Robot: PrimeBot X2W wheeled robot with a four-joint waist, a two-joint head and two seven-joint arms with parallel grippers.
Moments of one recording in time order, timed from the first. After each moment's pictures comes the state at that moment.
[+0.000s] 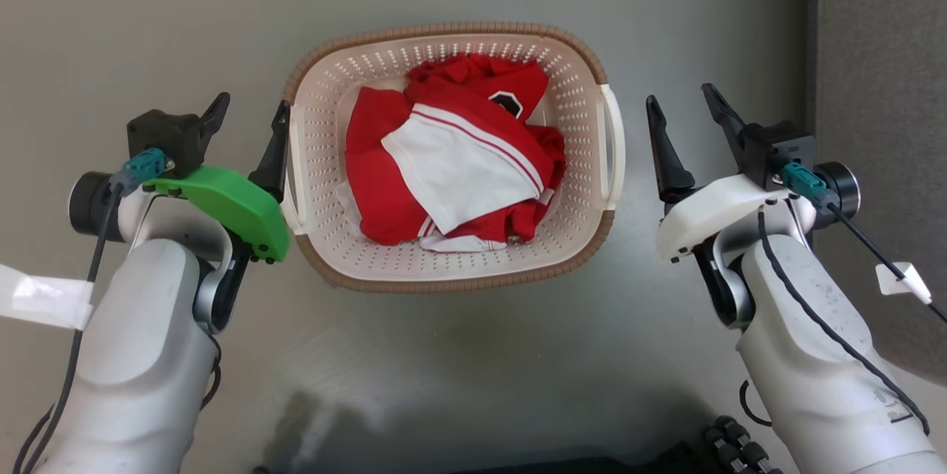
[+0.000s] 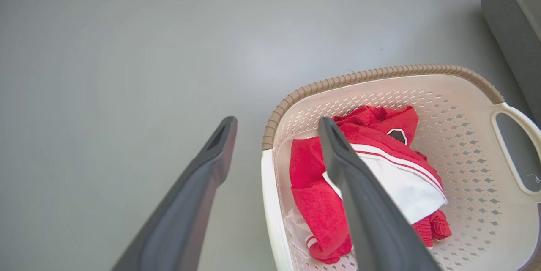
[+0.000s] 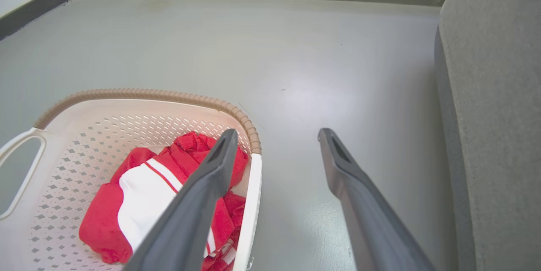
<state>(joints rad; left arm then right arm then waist) -0.59 0.18 -0.37 0.51 -0.42 -0.08 -0.09 -0.47 -0.06 0.26 0.50 0.13 -0.02 -0.24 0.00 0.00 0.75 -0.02</state>
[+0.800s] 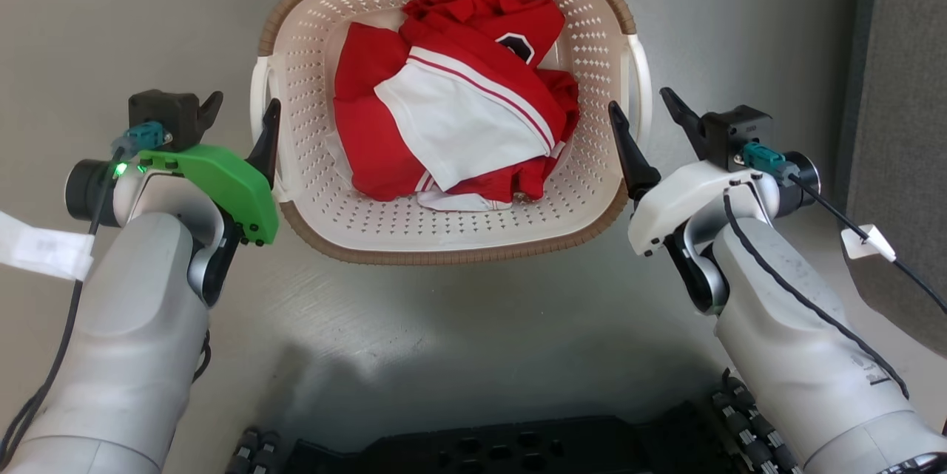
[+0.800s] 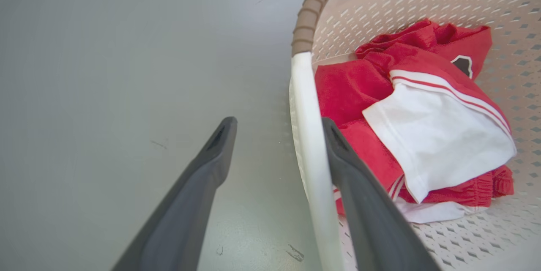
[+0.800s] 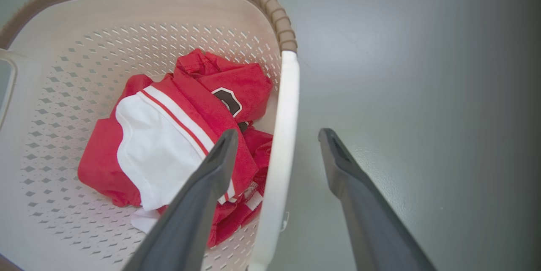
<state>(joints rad) -0.75 0.15 -0.43 0.81 -0.45 -0.12 -0.13 -0.58 -0.06 0.40 0.68 0.26 -0.01 -0.25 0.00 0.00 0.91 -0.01</state>
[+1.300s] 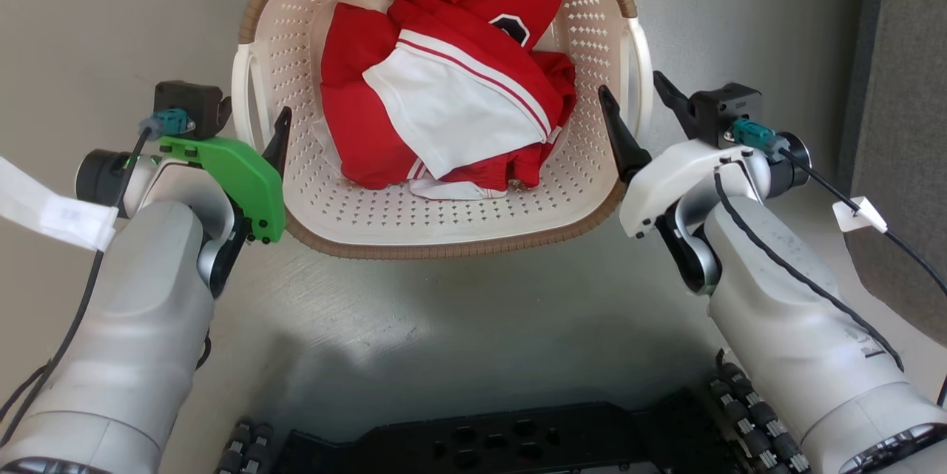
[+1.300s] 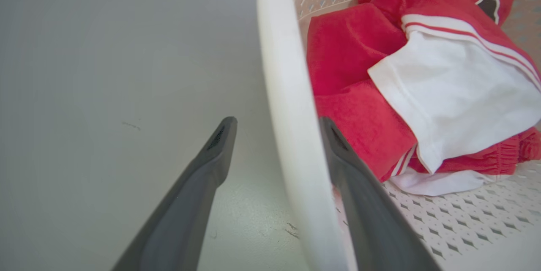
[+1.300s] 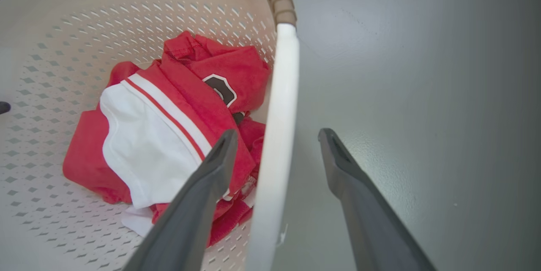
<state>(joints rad) -0.83 0.15 -0.55 0.92 -0.48 -0.13 -0.10 -0.66 -0.06 0.47 0.76 0.32 -0.01 -0.25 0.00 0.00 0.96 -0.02</state>
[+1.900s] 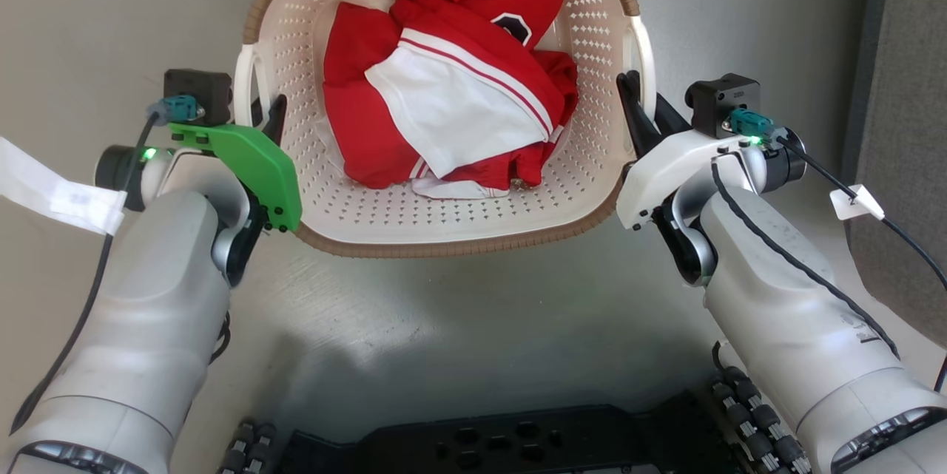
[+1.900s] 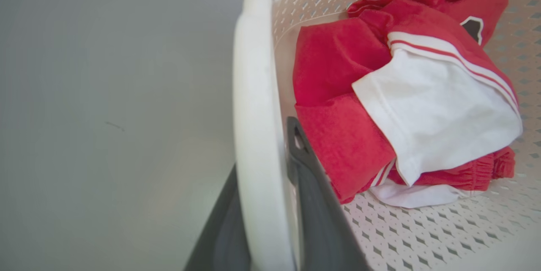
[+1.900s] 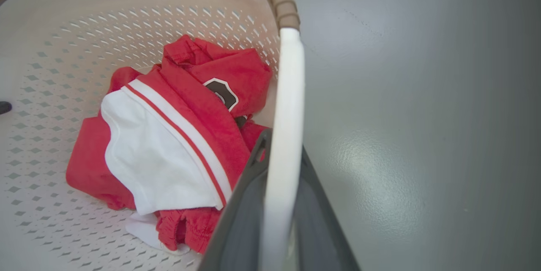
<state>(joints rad) -0.87 0.12 -0.63 0.96 -0.61 -0.13 -0.09 -0.72 -0.05 0.50 0.84 0.37 -0.02 -0.26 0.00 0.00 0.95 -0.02</state>
